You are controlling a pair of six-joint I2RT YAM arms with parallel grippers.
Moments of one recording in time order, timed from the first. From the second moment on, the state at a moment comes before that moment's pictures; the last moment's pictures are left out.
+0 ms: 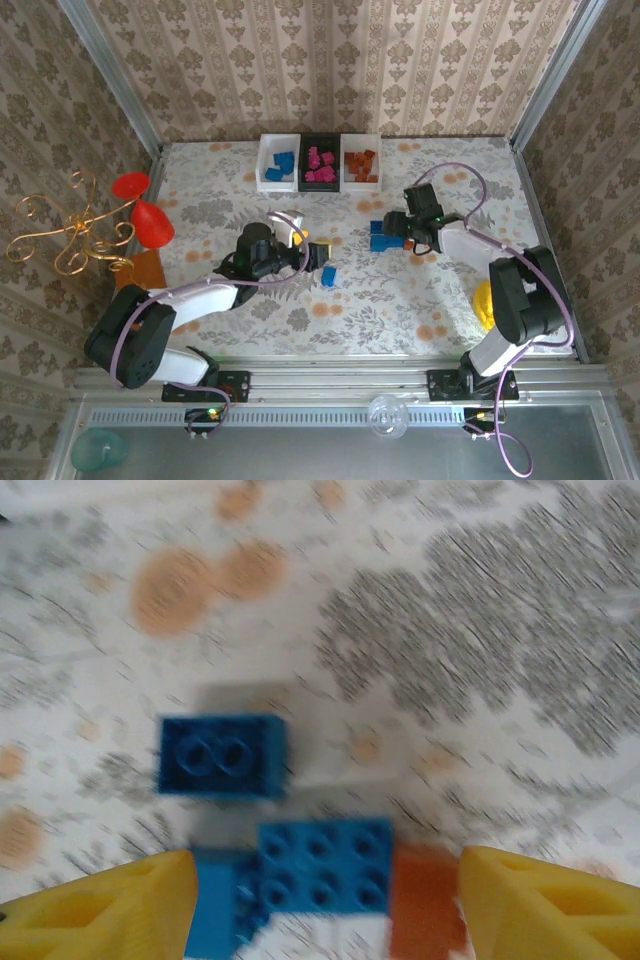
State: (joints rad) left arm -0.63 1.38 0.55 0.51 0.35 -0.30; right arm 0.27 1.60 0.94 -0.26 0.08 0.40
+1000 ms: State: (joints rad) left arm -0.65 1.40 0.57 0.52 0.36 -0.30; right arm 0.20 1.67 0.92 -0.29 0.11 0.43
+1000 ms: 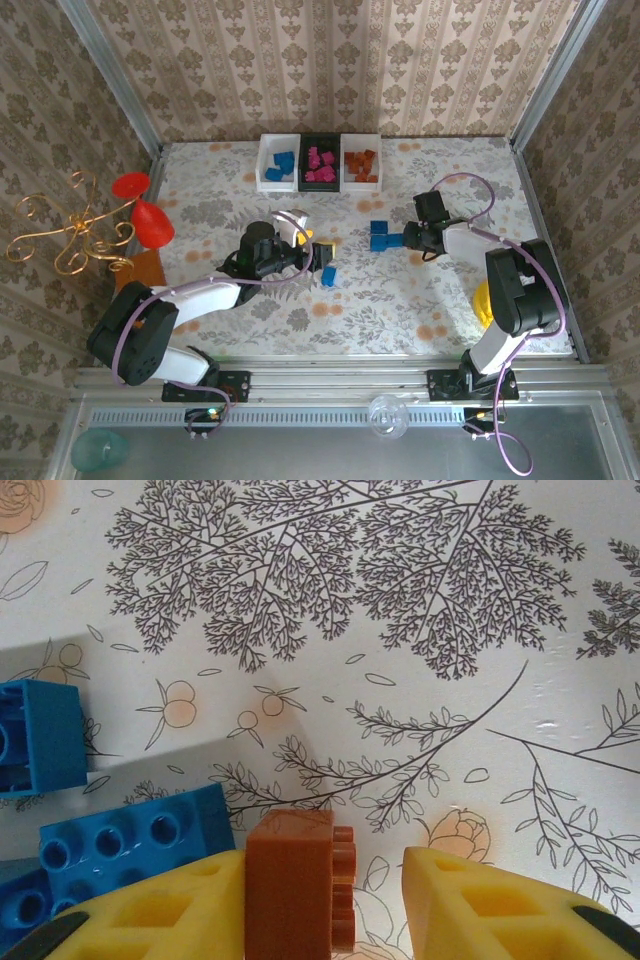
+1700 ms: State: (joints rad) left arm -0.65 1.40 0.57 0.52 0.36 -0.30; right arm 0.20 1.73 0.93 -0.26 0.07 0.43
